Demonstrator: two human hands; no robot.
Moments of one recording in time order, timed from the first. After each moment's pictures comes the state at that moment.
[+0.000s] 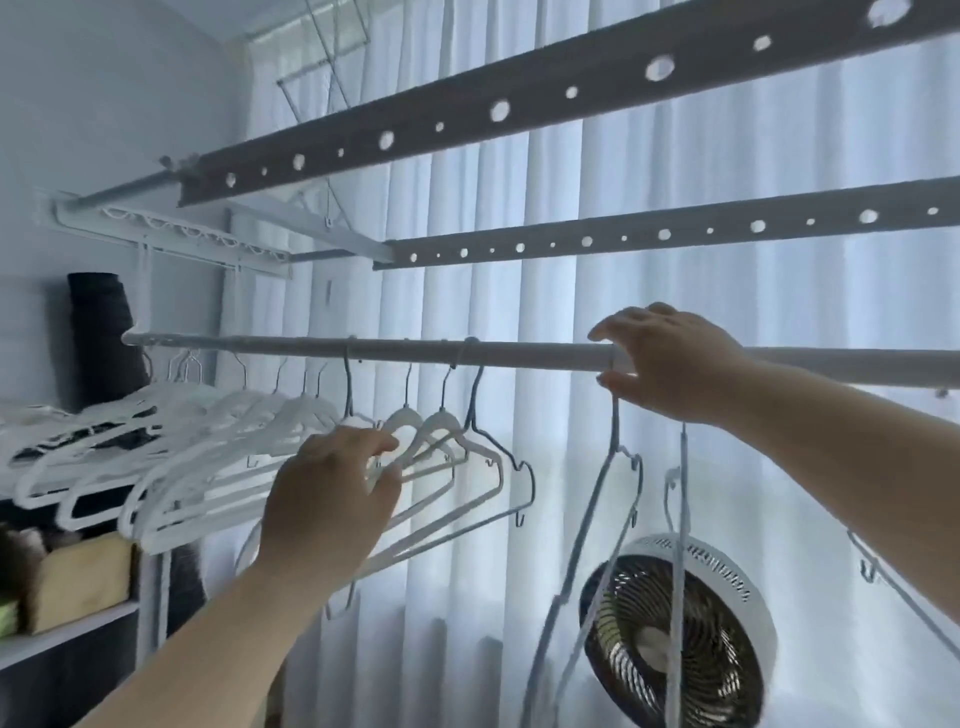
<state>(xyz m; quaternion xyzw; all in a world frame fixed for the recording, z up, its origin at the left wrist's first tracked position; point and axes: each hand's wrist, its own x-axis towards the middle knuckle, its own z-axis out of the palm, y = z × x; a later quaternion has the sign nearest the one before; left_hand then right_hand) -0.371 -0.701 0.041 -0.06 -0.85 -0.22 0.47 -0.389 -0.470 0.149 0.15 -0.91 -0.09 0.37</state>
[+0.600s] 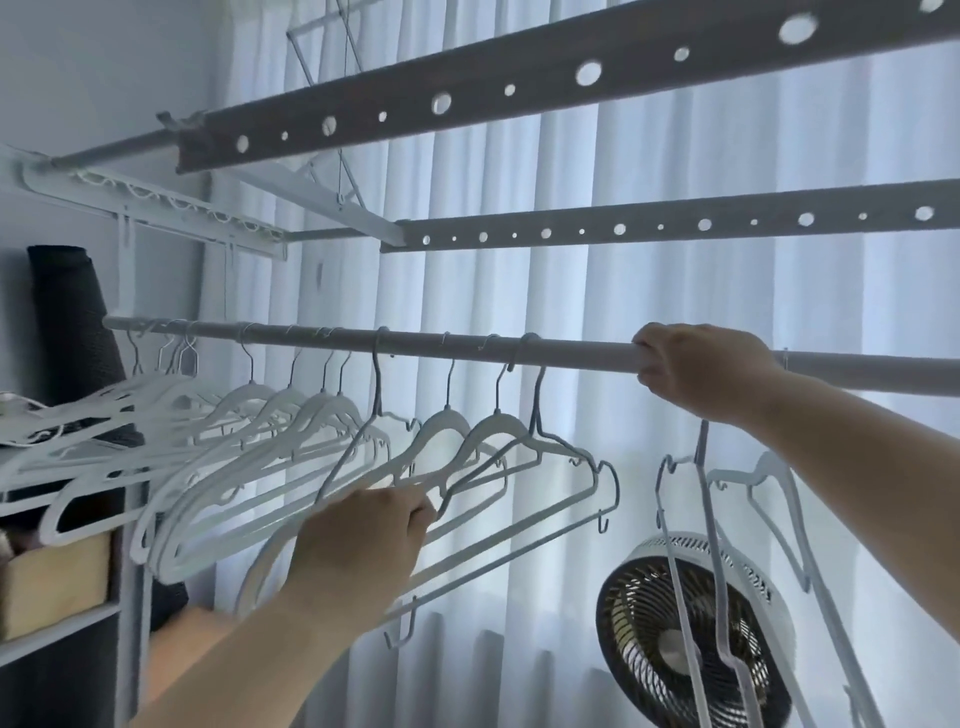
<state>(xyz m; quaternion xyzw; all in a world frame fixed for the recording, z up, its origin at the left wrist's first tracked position) -0.409 -0.748 0.031 -0.06 -0.94 -0.15 0.30 -0.440 -0.510 0.149 0.03 -0.93 -0.09 0.35</state>
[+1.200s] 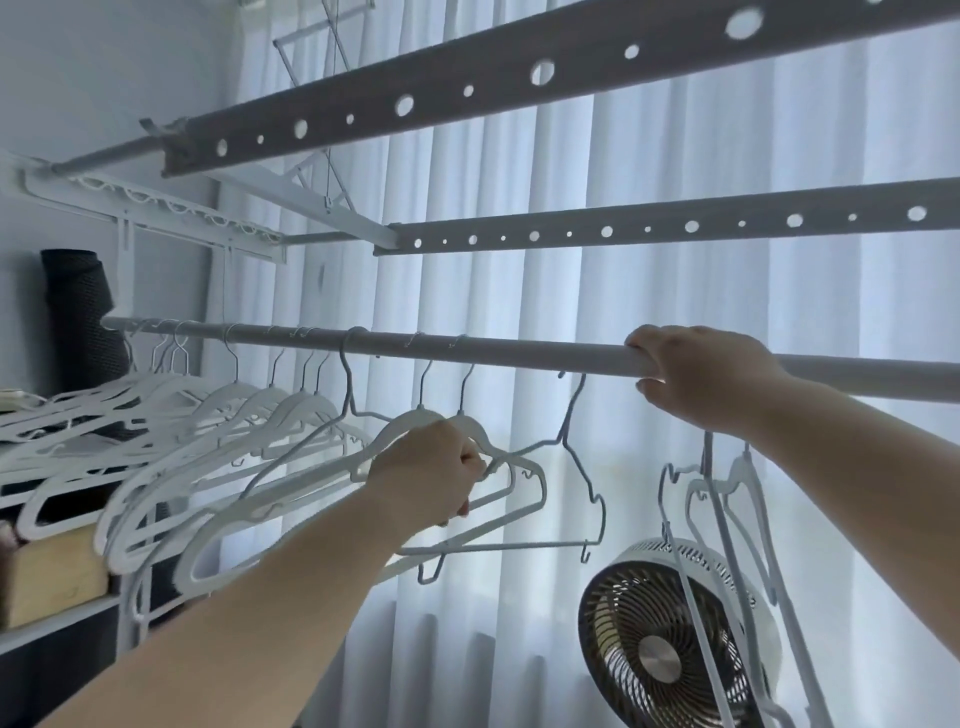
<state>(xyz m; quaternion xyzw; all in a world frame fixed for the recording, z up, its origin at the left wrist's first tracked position) -0.445 -0.689 0.070 -0.10 -0.93 -0.27 0.22 -0.428 -0.485 0.149 0.06 -0.93 -0.09 0.35</state>
